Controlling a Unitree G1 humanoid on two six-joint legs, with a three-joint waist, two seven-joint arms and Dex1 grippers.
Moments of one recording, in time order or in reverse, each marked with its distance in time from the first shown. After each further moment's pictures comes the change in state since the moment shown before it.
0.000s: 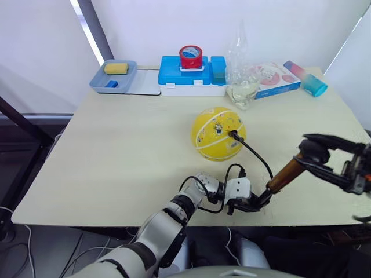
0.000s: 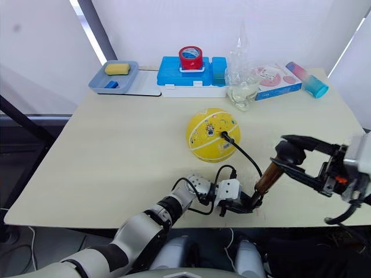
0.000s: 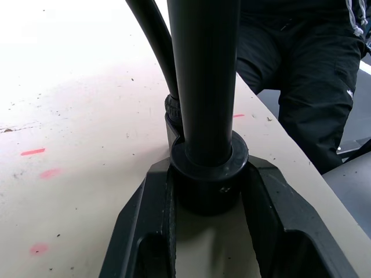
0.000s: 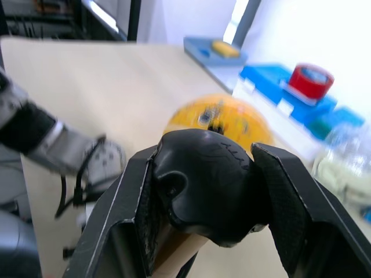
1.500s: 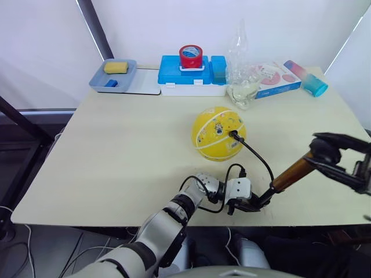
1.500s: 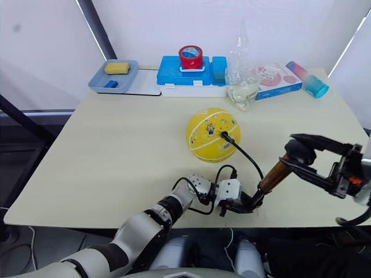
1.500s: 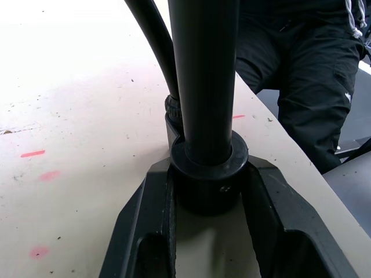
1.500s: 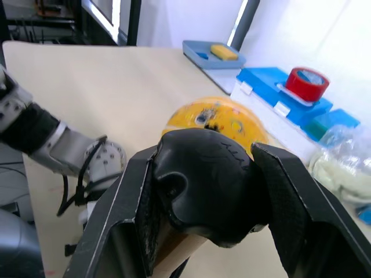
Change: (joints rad) left arm -0.004 0.000 -0.006 0.002 -0.002 -0.003 -0.001; right arm 0.045 -0.017 -0.072 0.028 0.044 -0.014 0.036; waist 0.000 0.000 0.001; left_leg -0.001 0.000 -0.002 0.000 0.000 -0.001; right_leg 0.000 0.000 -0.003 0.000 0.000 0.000
